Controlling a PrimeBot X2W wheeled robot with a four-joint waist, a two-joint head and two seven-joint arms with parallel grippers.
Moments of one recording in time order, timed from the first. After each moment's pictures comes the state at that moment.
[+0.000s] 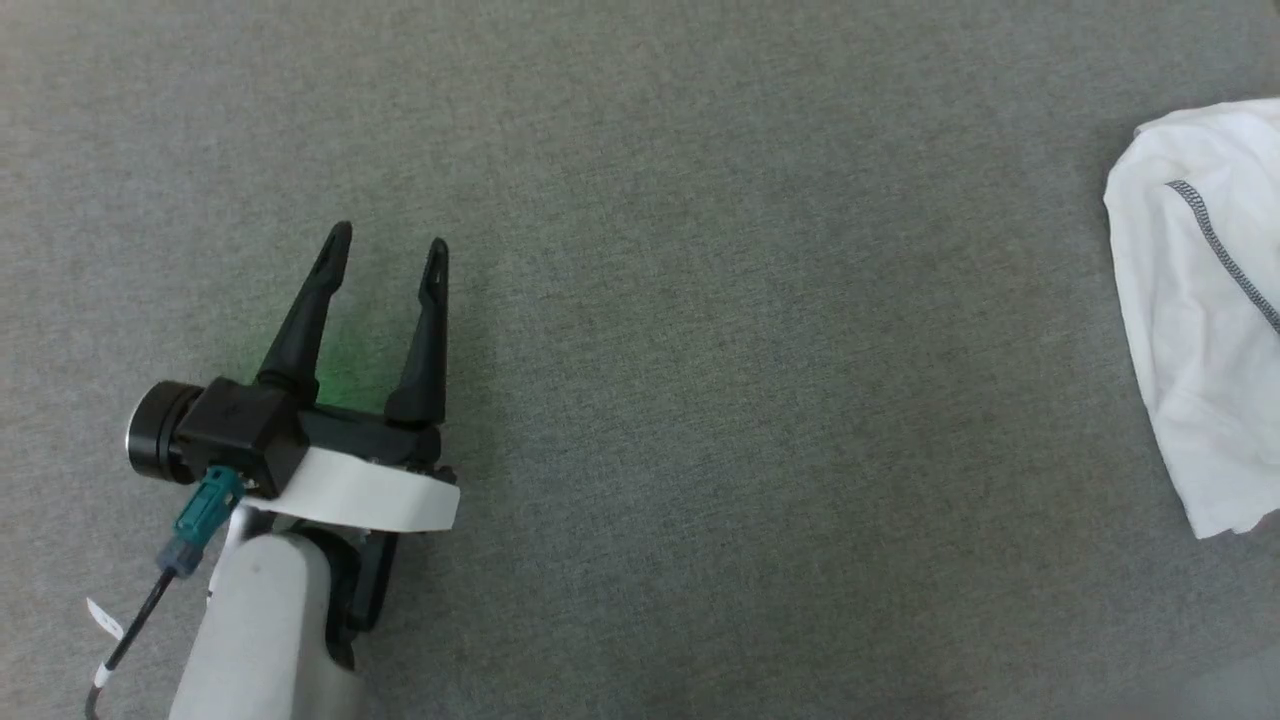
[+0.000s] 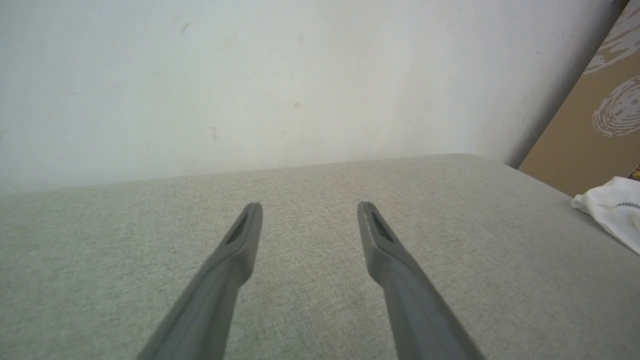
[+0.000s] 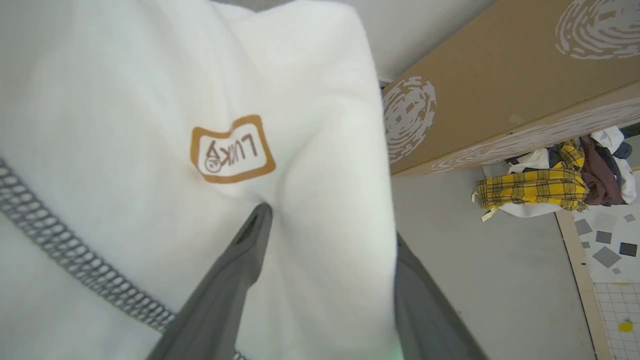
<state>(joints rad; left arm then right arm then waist) -0.27 0.15 -0.09 -0.04 -0.15 -0.10 -0.21 -0.70 -0.54 0.00 0.99 0.04 0.13 -0.13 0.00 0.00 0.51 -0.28</state>
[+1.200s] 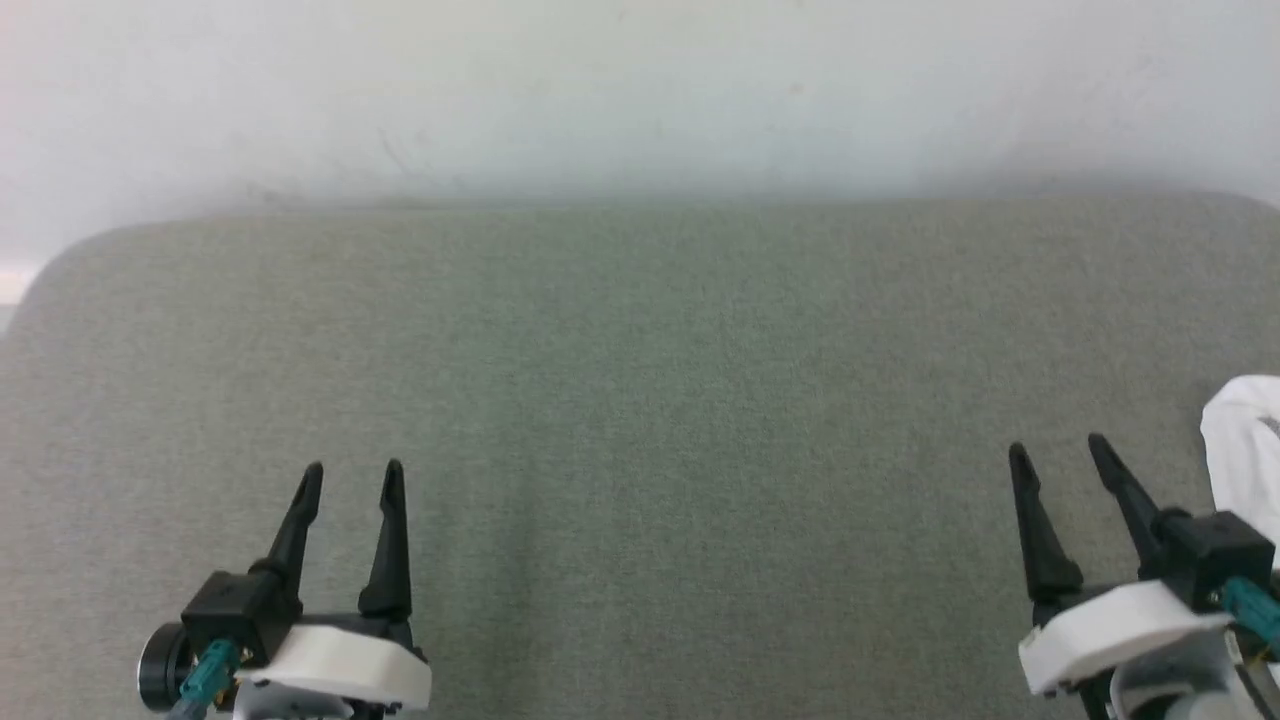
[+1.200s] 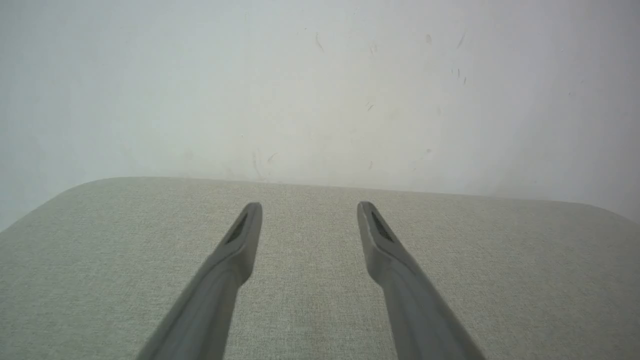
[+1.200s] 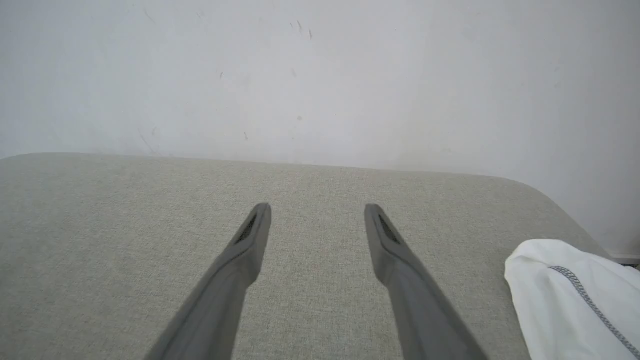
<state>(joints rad) 0.01 0.10 0.01 0.08 -0.19 -0.06 -0.26 0.02 -0.08 -0.06 0.03 0.09 0.13 -0.10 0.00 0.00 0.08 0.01</state>
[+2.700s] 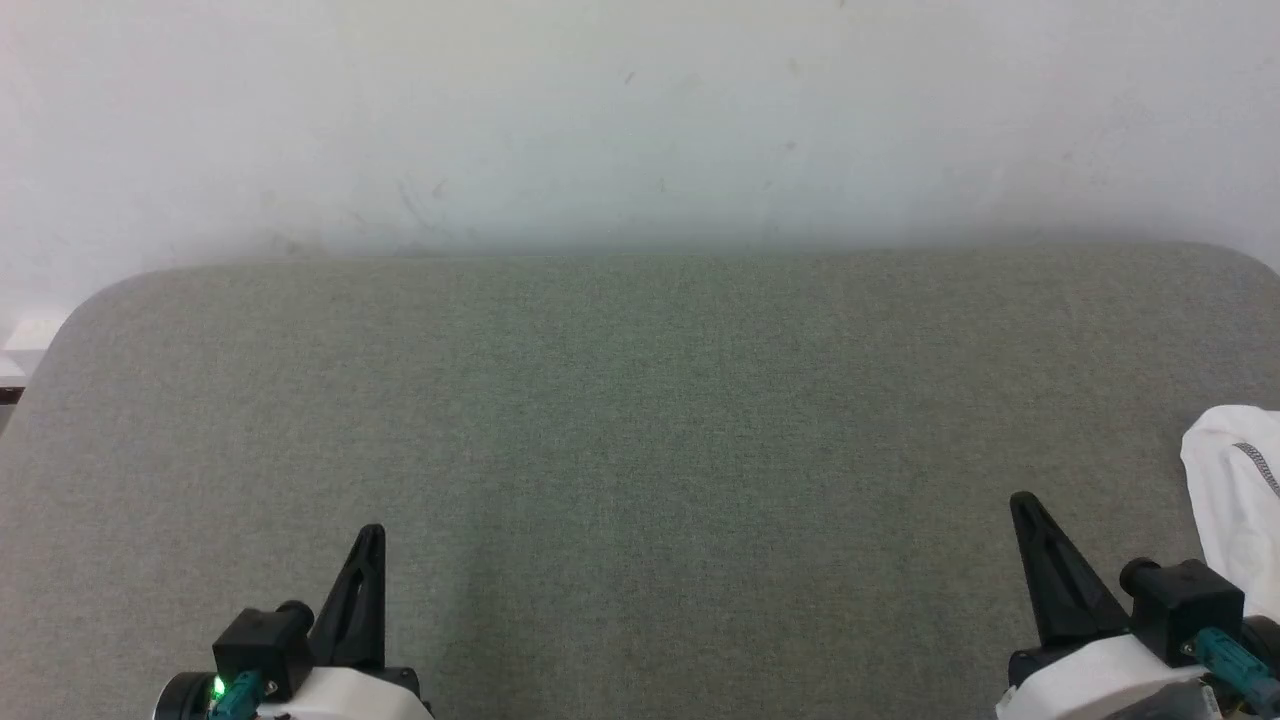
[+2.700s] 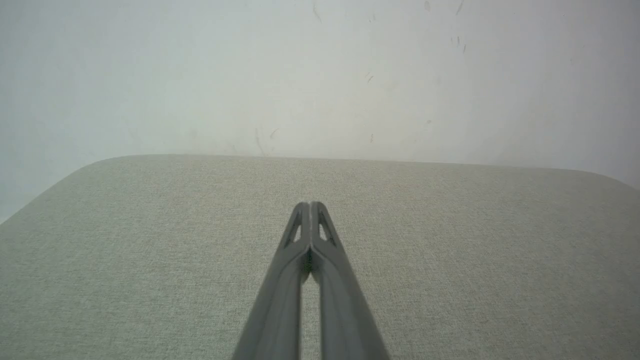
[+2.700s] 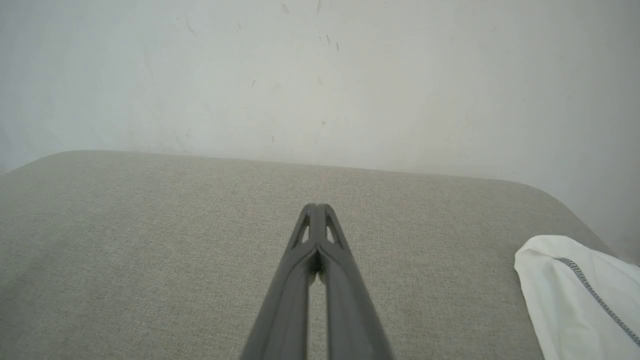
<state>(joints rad) 0.08 0.10 0.00 0.13 -0.16 -0.07 -0.22 0.16 -0.06 -0.02 -0.11 0.08 0.13 -0.03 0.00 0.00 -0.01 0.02</state>
